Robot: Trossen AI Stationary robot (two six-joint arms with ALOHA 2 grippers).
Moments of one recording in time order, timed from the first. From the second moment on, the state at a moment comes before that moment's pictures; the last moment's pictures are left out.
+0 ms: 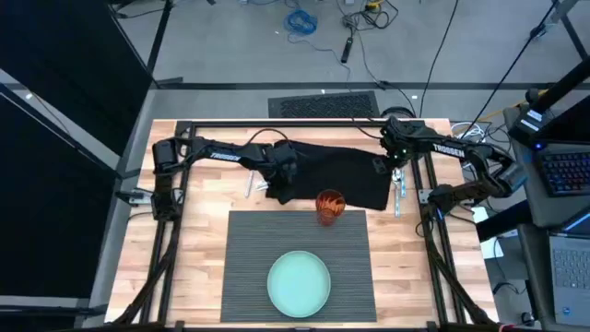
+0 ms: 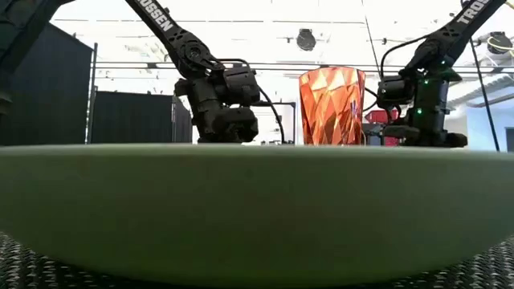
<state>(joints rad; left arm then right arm) 0.33 1.95 1.19 -0.48 0.36 -0.23 -0.92 1.33 0.65 -0.71 -0.05 0.23</state>
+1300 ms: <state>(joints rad) 0.34 1.95 1.19 -0.48 0.37 -0.22 -0.49 1.29 0.81 -1.05 -0.10 0.62</state>
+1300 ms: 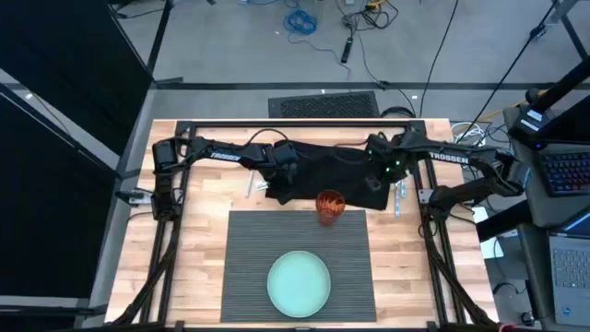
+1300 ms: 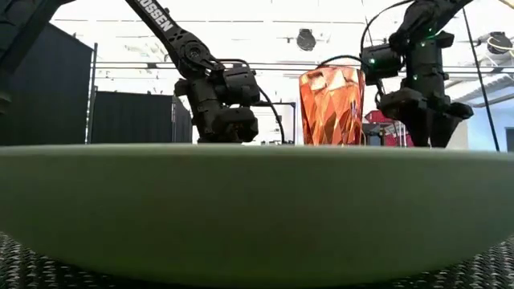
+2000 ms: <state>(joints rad) 0.35 1.95 1.19 -0.48 0.38 -0.19 -0.27 1.28 0.59 -0.81 -0.14 0.94</state>
